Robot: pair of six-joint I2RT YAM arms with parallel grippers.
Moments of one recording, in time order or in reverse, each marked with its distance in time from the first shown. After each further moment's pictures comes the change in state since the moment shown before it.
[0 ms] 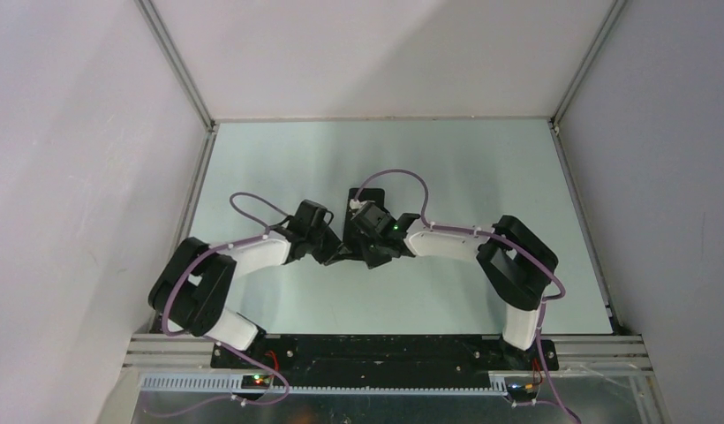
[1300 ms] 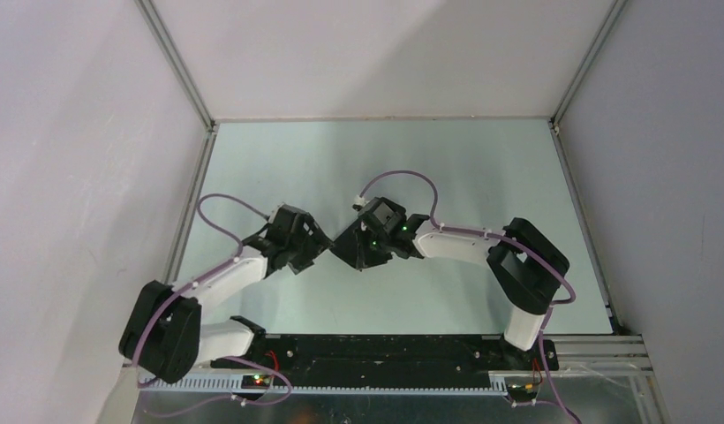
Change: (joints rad) left arm 0.060 -0.249 -0.044 -0.174 -0.164 0.136; right arm -0.030 -0.061 -0.065 0.105 -0.198 0.114
